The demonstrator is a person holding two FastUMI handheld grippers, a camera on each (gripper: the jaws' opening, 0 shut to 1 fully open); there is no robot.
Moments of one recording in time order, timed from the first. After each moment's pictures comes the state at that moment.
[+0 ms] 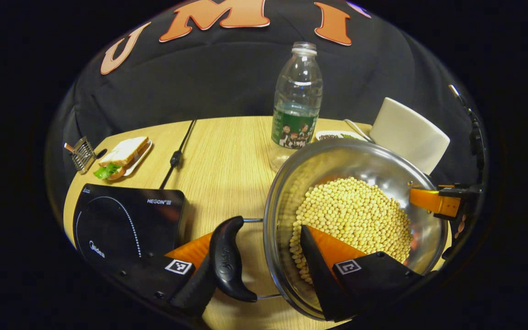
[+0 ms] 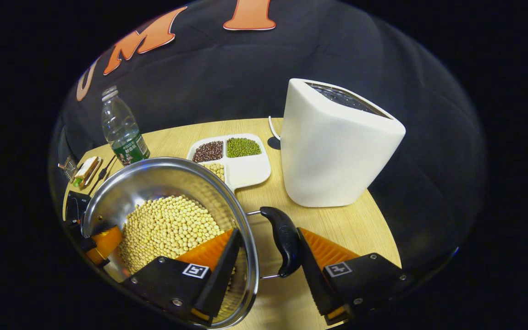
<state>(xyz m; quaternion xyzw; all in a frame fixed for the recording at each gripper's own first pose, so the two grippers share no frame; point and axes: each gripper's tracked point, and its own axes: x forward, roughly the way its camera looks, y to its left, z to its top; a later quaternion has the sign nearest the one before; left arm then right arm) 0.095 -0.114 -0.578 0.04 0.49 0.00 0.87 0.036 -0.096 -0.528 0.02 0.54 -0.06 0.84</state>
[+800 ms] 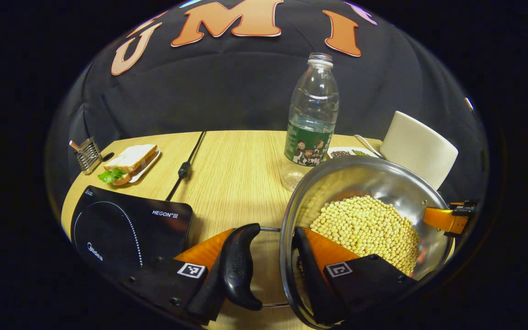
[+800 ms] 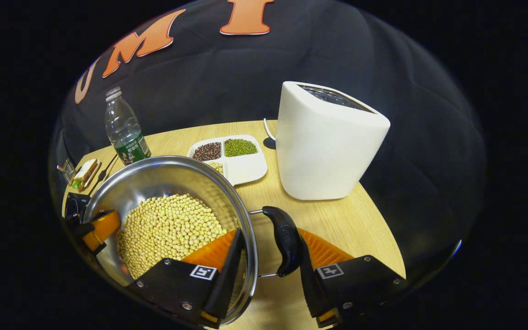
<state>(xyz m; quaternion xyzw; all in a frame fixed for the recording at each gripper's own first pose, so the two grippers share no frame) 0.120 -0.103 -0.574 0.04 0.43 0.02 0.90 0.024 -0.091 -0.522 0.03 0.53 -0.08 0.84</state>
